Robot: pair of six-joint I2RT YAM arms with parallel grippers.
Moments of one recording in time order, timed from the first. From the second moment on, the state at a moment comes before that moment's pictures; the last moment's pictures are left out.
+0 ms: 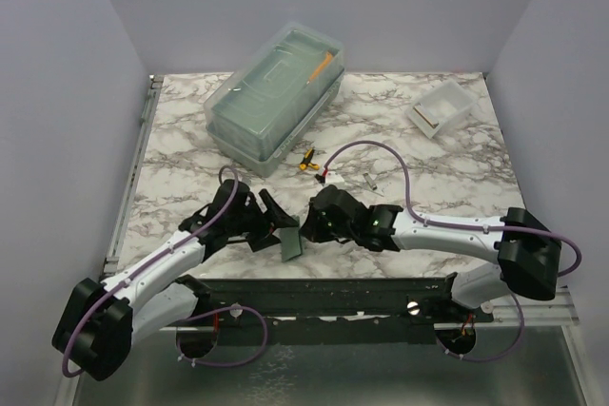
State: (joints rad) left arm -0.54 0.98 0.42 -0.23 0.35 -1.17; right arm 1.12 1.45 0.87 -0.16 0.19 0.83
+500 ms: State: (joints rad) left arm -0.54 1.02 0.50 -0.33 0.29 -1.10; right arm 1.12 1.43 0.87 -0.13 0.17 0.81
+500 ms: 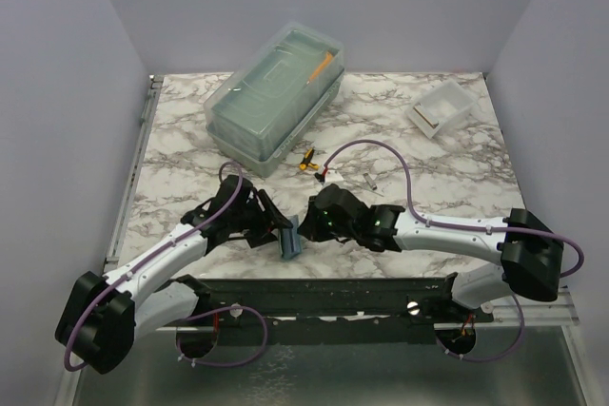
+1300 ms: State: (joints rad) left arm -0.54 1.06 0.51 -0.37 0.26 -1.02; right arm 1.12 1.41 0.85 -0.11 0.16 0.81
